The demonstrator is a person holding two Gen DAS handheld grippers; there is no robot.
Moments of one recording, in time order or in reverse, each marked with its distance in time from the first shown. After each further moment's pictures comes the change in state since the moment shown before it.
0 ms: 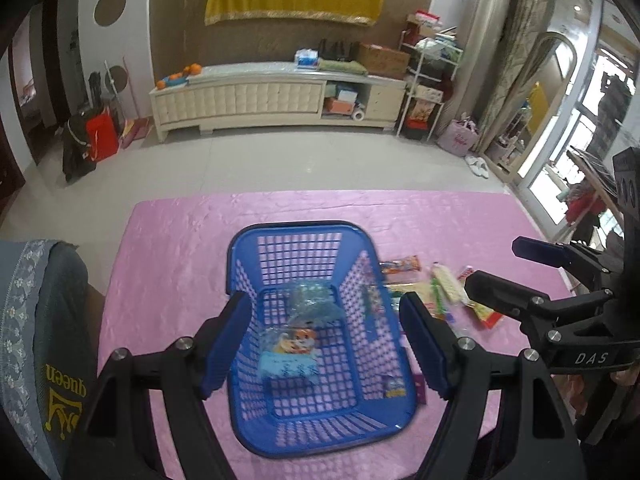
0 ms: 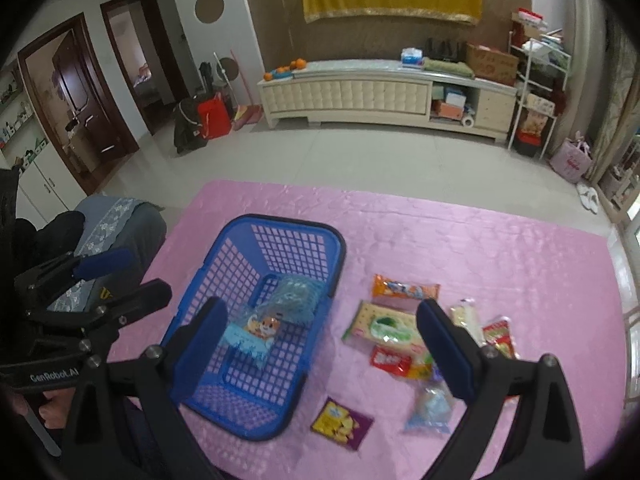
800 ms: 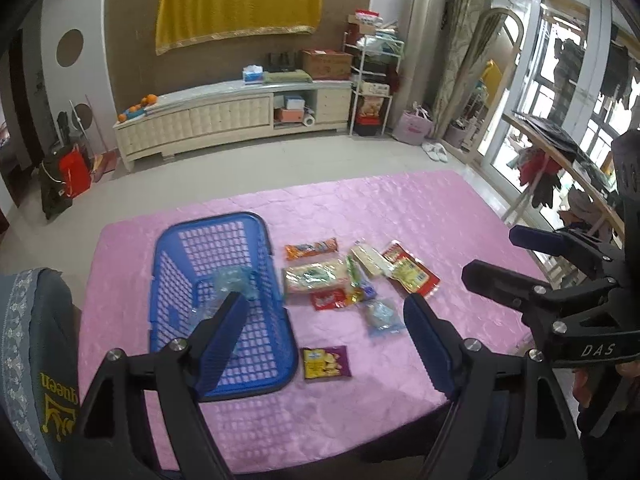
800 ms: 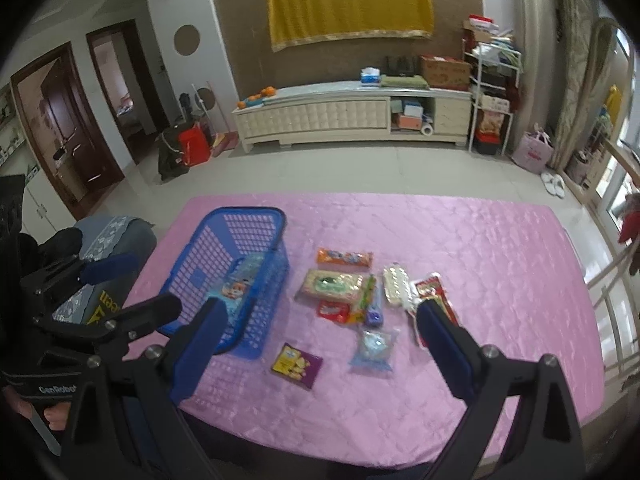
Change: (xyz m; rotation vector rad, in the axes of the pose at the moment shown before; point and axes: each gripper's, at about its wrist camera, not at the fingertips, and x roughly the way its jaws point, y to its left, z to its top) left arm -0.035 -0.114 -0.040 0.142 -0.016 -0.068; right arm -0.091 -0.058 -0.076 0.080 -0.090 -0.062
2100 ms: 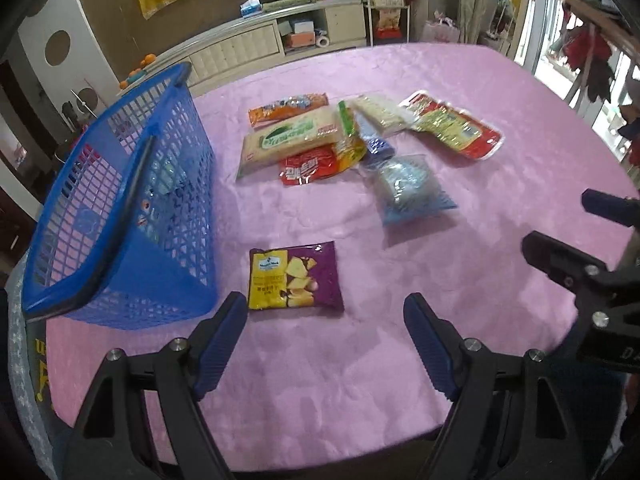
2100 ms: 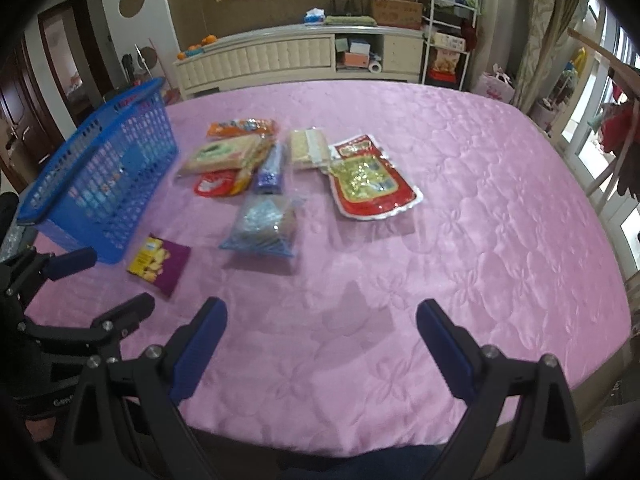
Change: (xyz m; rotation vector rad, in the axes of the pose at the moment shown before) left arm 0.181 -0.063 -0.131 0.106 0.228 0.205; right arm 0.108 -0.089 -0.155 0.052 0.138 -0.162
